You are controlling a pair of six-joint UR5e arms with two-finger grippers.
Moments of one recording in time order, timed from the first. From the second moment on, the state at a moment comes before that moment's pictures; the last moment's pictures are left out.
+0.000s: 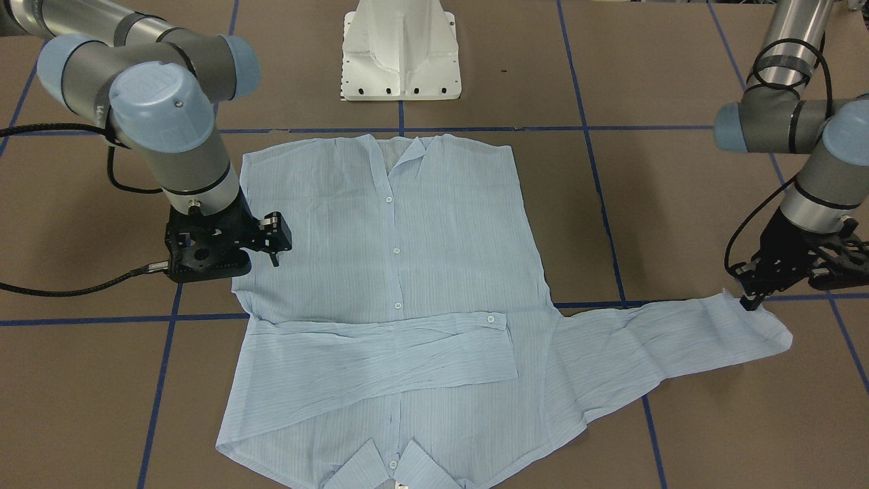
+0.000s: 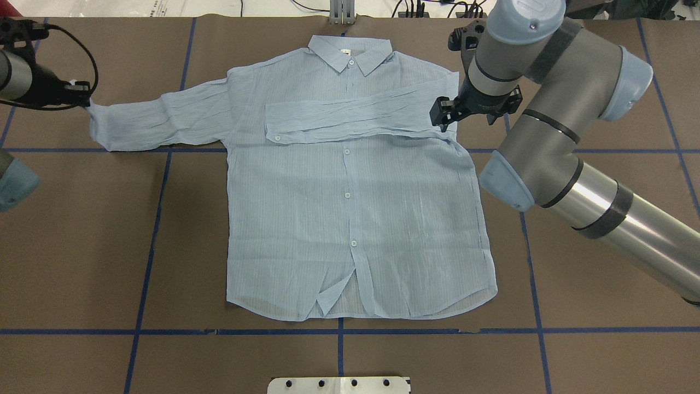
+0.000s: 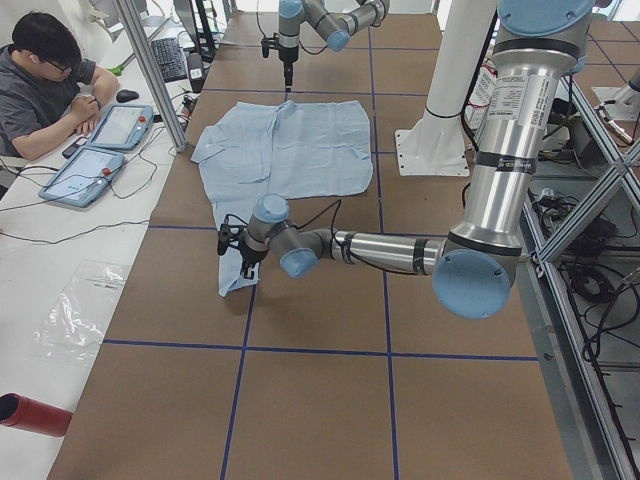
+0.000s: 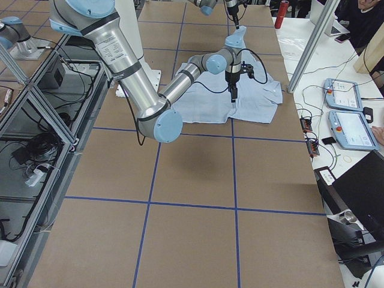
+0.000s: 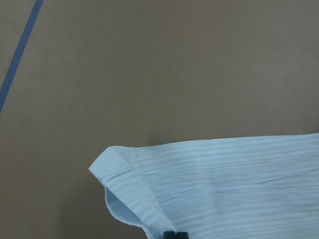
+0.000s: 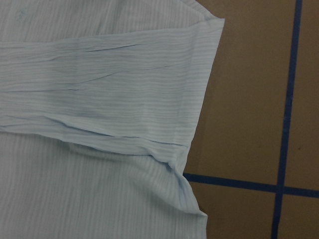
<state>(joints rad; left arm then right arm) -1.06 -1.88 -1.54 -2.08 -1.95 -0.96 0.85 -0.98 1.68 -1.69 1.99 0.75</state>
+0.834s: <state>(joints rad) -0.88 -2.48 -1.38 -1.80 -1.95 -1.67 1.04 -1.17 1.70 -1.68 2.11 0.42</state>
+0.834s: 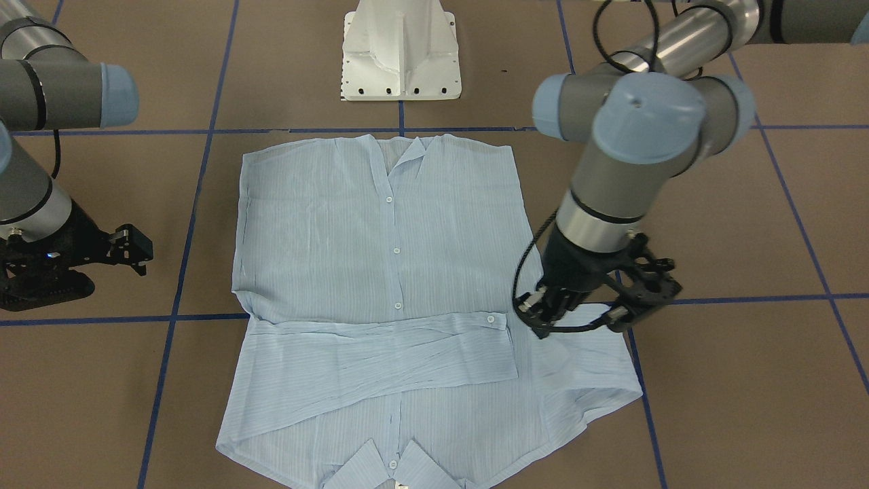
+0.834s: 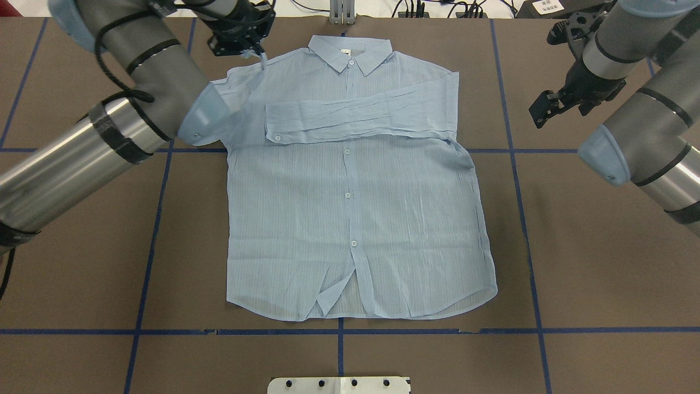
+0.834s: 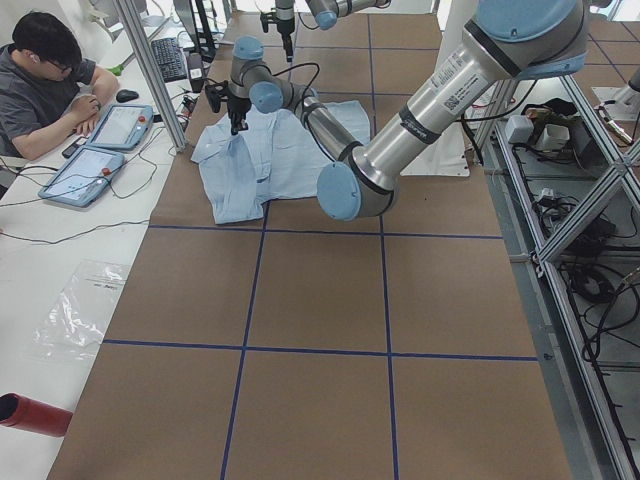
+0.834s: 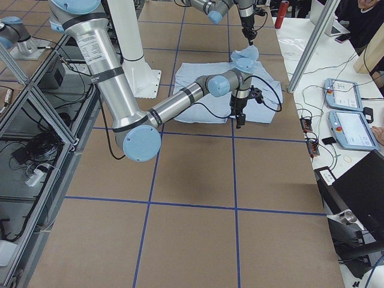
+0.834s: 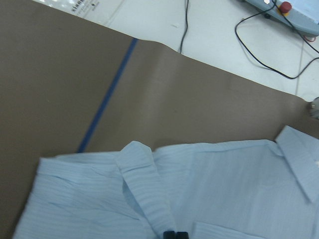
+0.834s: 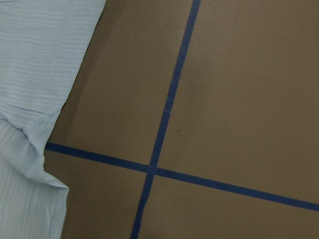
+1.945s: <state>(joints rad) -0.74 -2.60 -1.14 -2.09 -1.86 -2.07 1.04 -1.18 1.69 -1.68 2.12 0.41</state>
